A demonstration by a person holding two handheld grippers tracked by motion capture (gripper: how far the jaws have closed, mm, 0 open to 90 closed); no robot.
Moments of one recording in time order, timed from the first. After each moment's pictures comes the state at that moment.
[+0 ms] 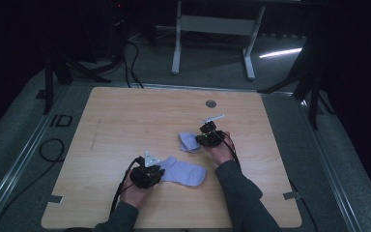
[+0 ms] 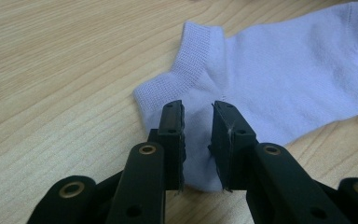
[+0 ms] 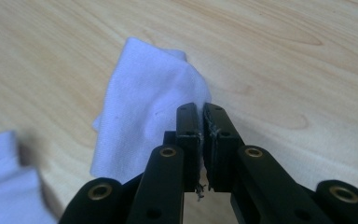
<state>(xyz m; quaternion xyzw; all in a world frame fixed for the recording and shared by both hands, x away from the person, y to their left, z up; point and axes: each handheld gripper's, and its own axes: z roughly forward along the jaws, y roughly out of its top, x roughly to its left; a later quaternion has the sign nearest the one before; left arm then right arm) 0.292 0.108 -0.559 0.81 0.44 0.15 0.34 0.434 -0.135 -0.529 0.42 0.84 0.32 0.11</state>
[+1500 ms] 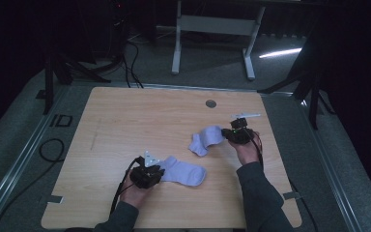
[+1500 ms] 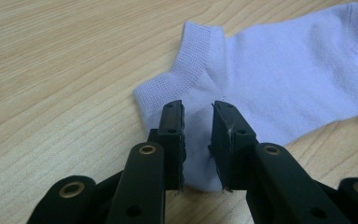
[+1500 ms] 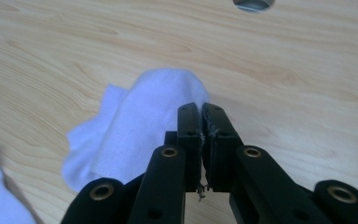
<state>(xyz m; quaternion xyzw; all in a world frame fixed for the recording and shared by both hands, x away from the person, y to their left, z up) 0.292 0.108 -0.559 0.81 0.44 0.15 0.34 0.426 -0.222 -0.496 0.50 0.78 0.35 0.15</state>
